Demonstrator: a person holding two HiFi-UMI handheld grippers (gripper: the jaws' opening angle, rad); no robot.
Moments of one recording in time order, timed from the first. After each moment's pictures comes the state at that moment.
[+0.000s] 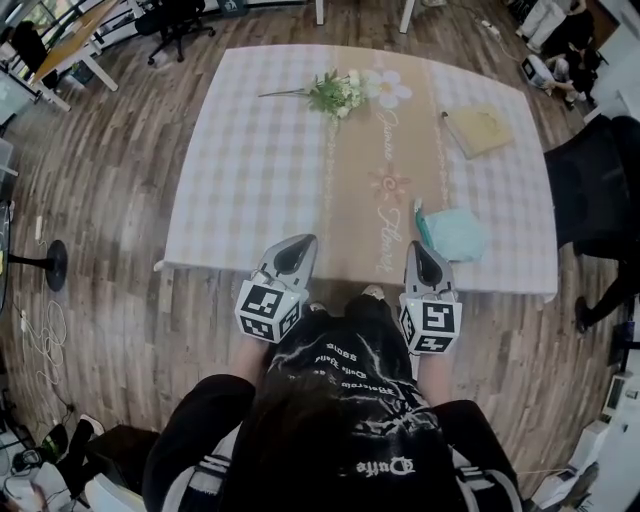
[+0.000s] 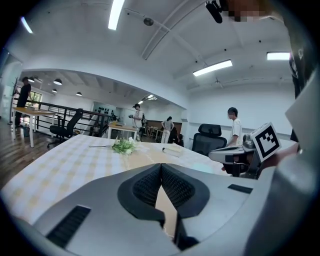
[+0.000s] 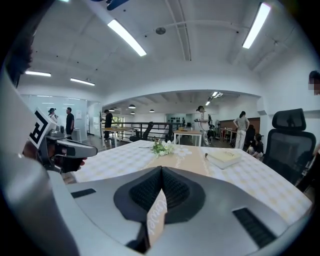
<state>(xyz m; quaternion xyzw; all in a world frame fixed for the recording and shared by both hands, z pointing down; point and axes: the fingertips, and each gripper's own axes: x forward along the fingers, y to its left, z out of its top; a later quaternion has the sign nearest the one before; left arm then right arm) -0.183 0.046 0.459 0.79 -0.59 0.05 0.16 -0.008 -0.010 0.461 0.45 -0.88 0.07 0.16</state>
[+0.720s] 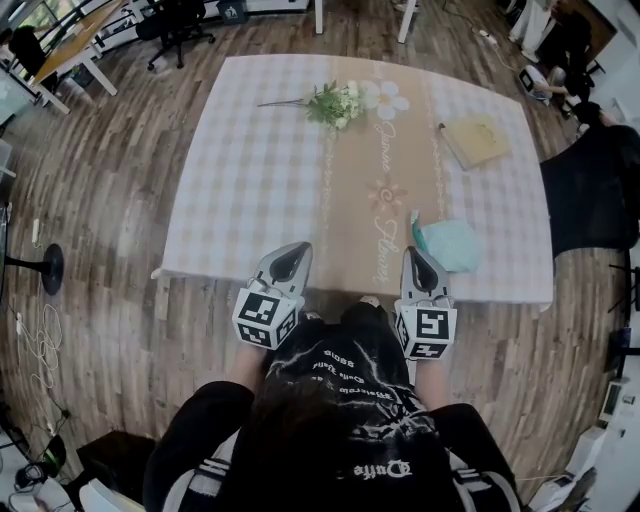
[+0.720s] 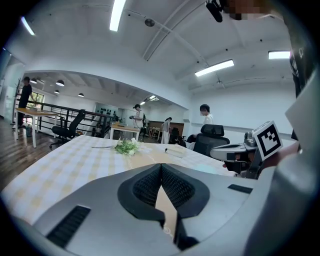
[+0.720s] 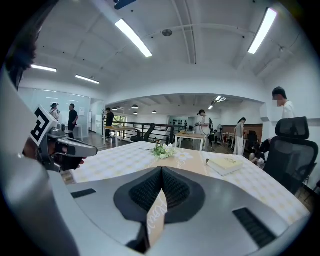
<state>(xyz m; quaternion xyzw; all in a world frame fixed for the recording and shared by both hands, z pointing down) -0.191 0.041 0.458 0.78 -0.60 0.05 0.16 -0.016 -0.018 0.450 0.44 -0.88 0.04 0.16</state>
